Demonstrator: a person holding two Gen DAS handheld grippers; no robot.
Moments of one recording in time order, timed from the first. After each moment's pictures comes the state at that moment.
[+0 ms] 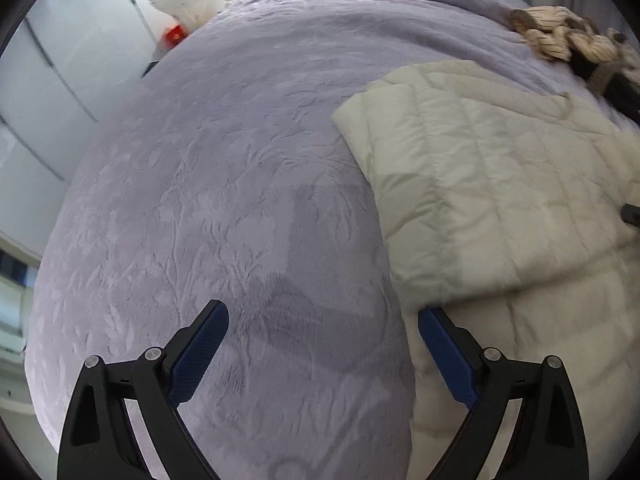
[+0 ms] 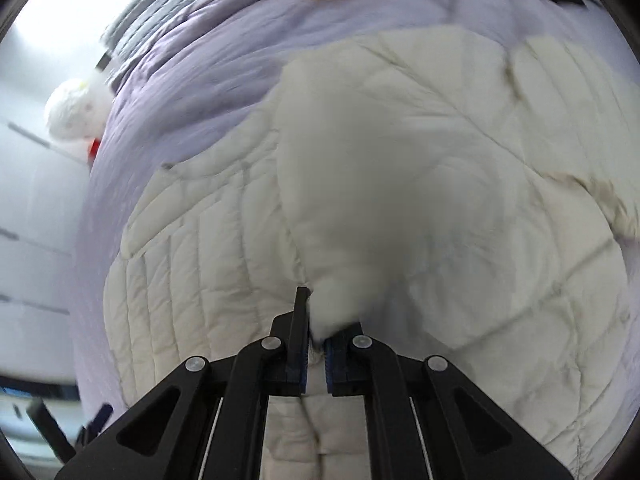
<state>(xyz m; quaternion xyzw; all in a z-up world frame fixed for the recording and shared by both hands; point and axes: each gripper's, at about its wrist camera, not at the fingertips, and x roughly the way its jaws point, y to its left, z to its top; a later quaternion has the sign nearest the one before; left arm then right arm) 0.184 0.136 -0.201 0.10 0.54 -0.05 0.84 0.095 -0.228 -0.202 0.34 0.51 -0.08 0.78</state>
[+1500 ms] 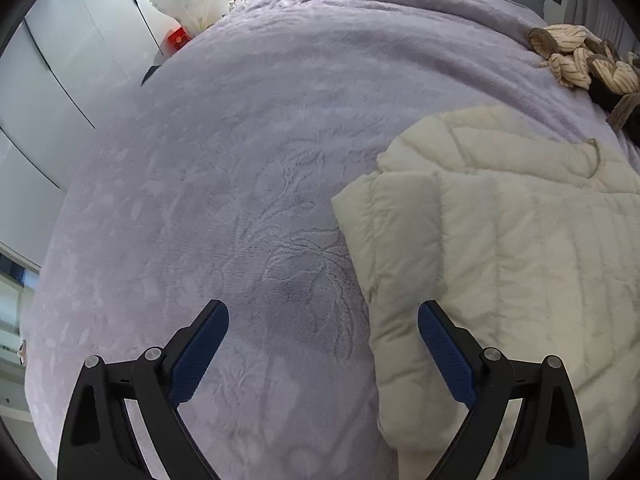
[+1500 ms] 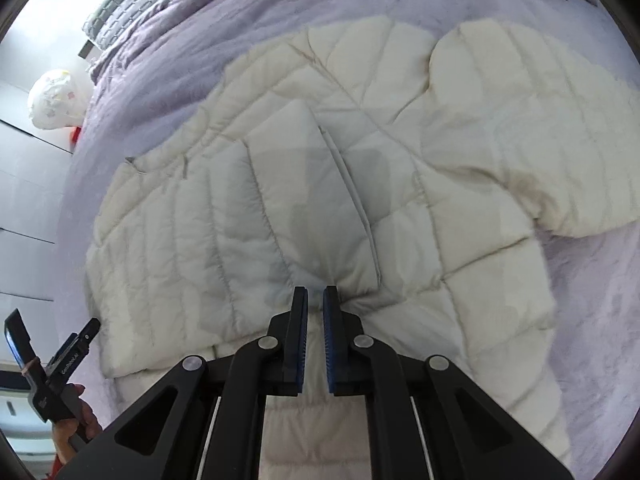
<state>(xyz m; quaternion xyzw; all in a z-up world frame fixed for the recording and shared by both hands) 0.255 0.116 -0.200 0.10 0.53 -0.03 0.84 0.068 -0.252 -0.198 0.31 0.55 -0.09 0.77</state>
